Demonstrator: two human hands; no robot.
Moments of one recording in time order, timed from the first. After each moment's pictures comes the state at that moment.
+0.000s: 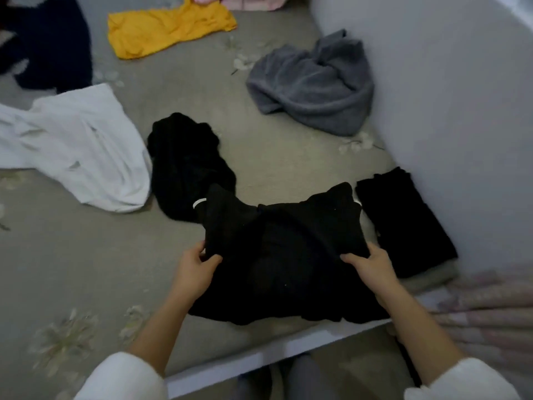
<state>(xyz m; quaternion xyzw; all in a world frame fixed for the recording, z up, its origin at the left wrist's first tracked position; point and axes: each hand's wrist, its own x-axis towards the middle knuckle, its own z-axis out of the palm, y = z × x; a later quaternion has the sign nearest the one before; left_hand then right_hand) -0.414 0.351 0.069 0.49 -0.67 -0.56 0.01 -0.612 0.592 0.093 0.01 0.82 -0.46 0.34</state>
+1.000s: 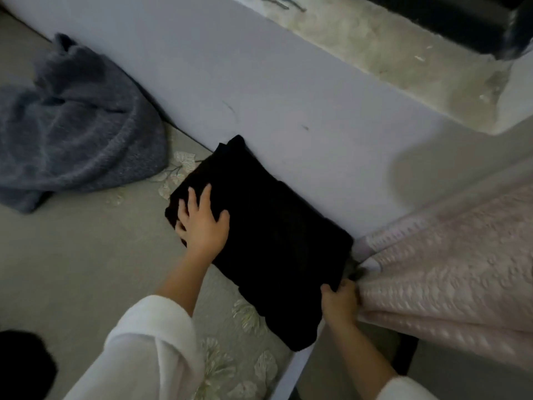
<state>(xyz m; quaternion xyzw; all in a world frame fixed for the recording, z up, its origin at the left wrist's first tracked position) -0.878 0.521 0.016 0.21 -0.92 -0.33 -0.10 -0.755 0.751 -0.024 0.45 0.77 -0.42 0.15</state>
